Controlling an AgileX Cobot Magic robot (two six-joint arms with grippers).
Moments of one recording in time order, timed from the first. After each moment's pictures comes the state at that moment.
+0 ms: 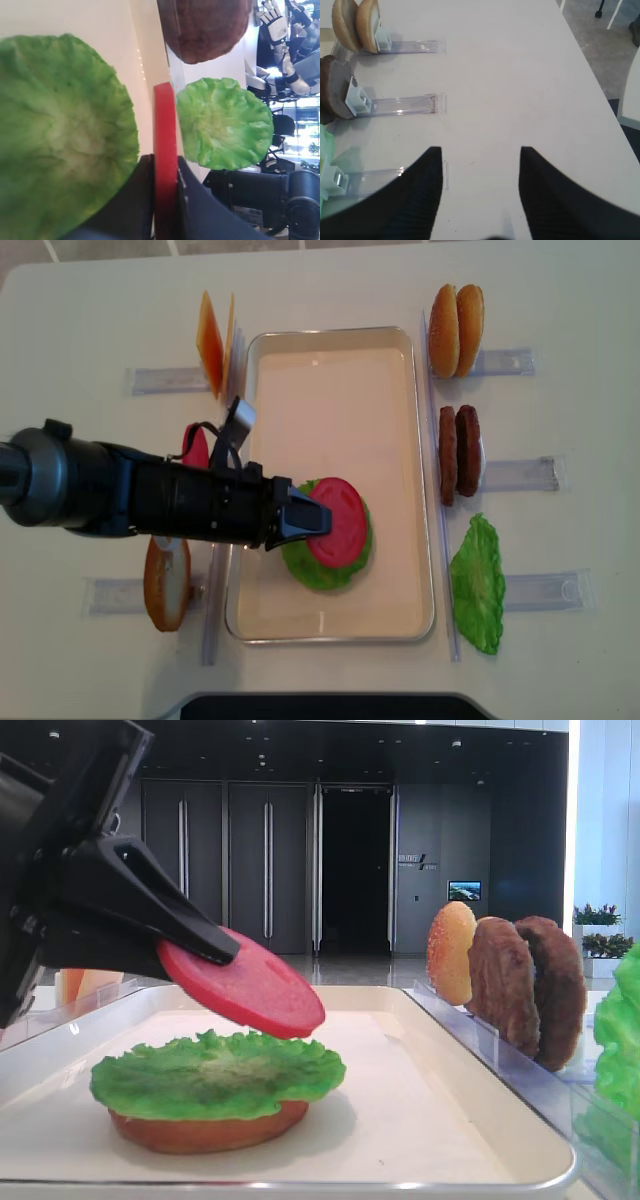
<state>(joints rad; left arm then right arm) -0.34 1.75 -0.57 -1.70 0.89 1.27 0.03 -0.01 -0.50 -0.06 1.13 0.03</state>
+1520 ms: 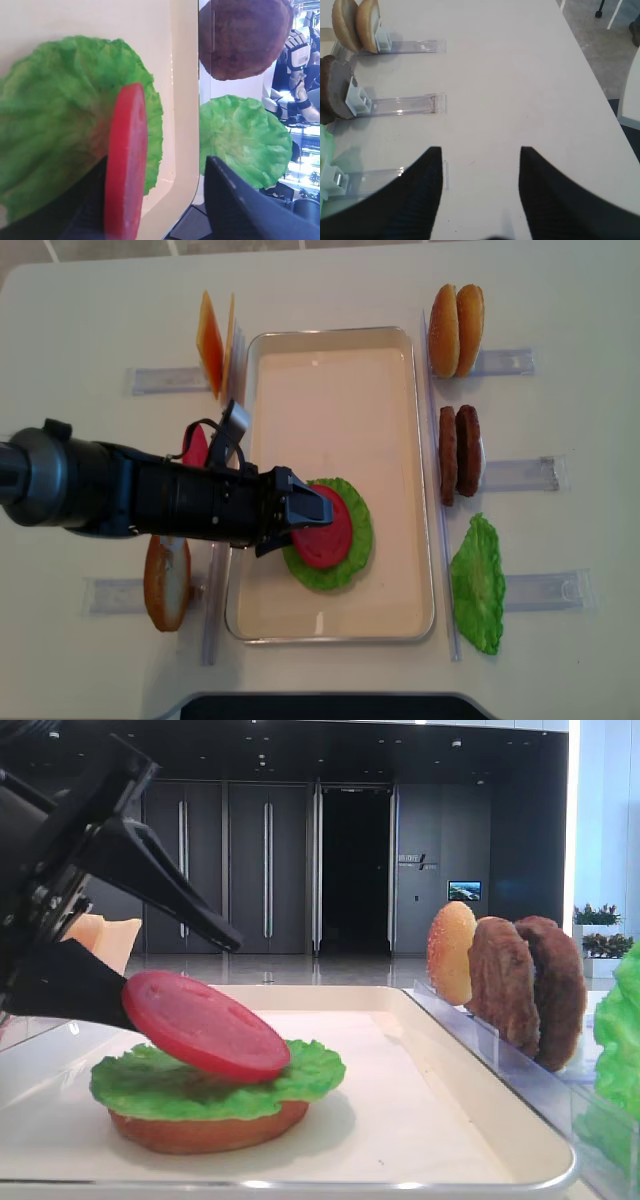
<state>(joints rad) -0.34 1.75 -0.57 -1.70 0.82 1.14 0.03 -0.01 -0.50 -0.06 1.13 0.03</state>
